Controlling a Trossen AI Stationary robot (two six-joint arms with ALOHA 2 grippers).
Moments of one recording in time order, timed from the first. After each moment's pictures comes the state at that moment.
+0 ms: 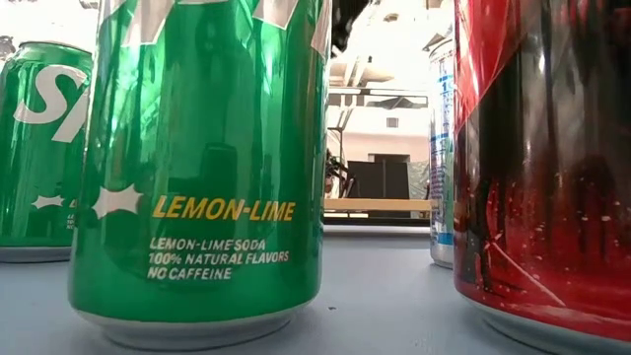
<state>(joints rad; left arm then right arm) -0.15 1.43 2.21 -1.00 -0.14 0.06 0.03 1.86 1.73 -0.62 0.34 -0.08</state>
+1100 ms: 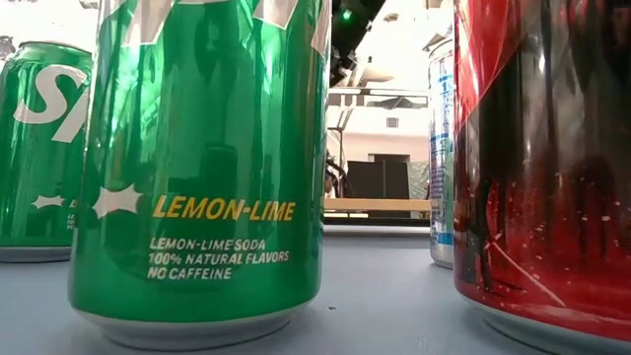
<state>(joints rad) -0.24 1.43 2.21 -1.12 -0.34 0.08 -0.05 1.90 1.73 -0.68 0.44 -0.07</state>
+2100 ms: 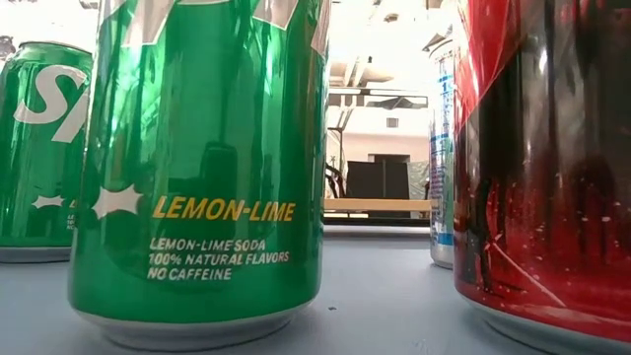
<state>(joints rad) -0.24 1.56 2.20 -1.15 -0.32 -0.17 0.41 1.41 1.80 -1.36 0.31 0.48</state>
